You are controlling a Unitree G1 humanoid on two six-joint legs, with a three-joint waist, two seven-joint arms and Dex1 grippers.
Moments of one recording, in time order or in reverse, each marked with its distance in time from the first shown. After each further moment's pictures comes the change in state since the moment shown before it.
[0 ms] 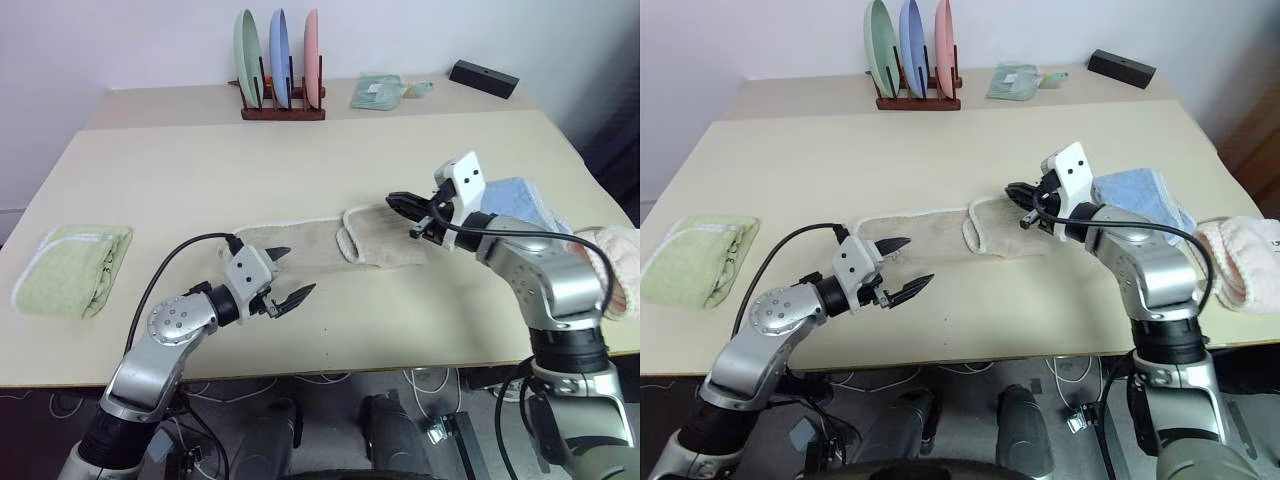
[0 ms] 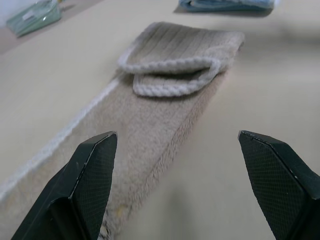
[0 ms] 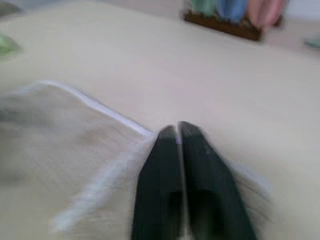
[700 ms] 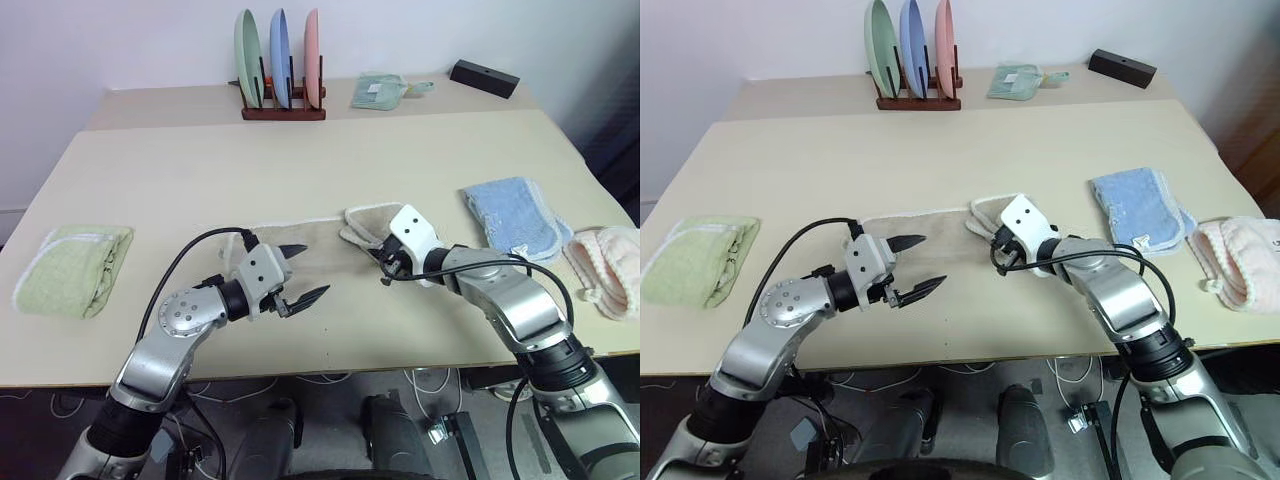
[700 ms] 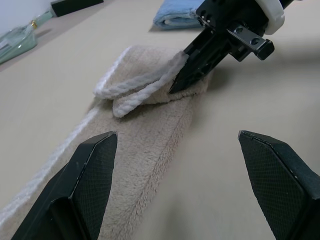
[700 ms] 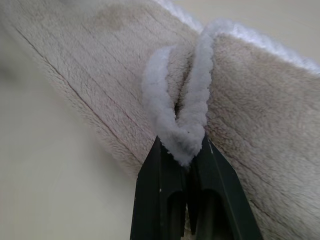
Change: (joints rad) left arm -0.073 0.015 -0.048 0.000 0.005 -0.027 -0.052; right arm 0.066 -0.114 0.267 -0.192 -0.105 0.123 -0.041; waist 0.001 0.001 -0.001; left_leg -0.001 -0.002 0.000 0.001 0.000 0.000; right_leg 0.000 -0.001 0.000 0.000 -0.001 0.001
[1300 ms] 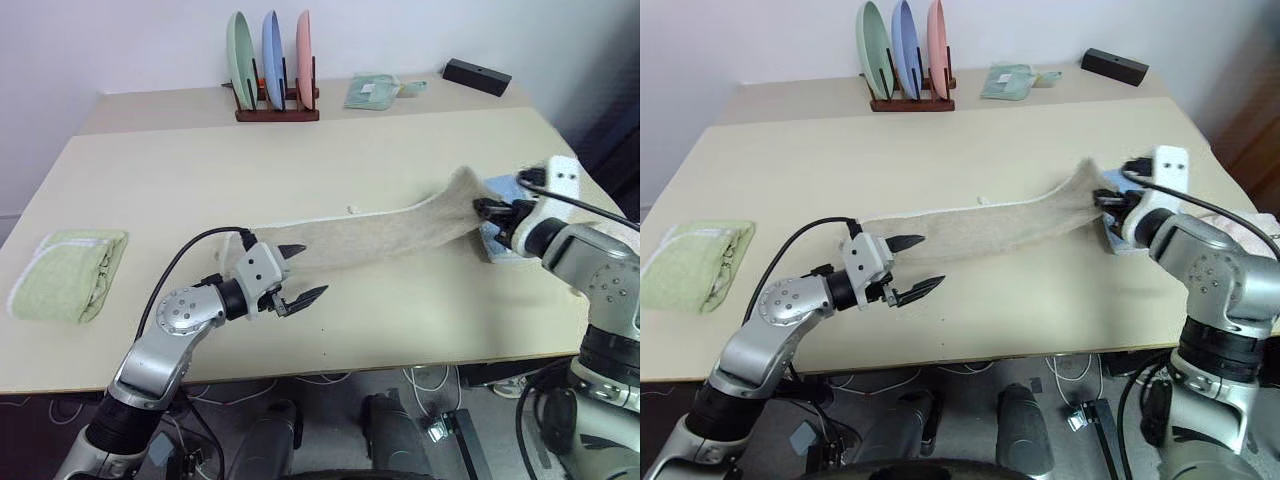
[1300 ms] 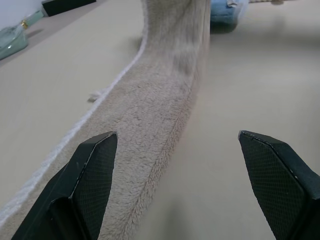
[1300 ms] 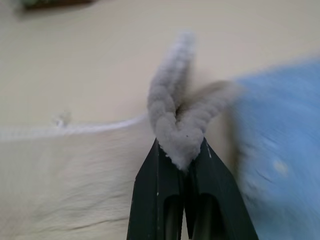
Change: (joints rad) left arm -0.024 0.007 0.001 0.042 -0.016 -0.018 -0.024; right arm -0.012 -0.023 -0.522 -0.056 0.309 0.319 -0.199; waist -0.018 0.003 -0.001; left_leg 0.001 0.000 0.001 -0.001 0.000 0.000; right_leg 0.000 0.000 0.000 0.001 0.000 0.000
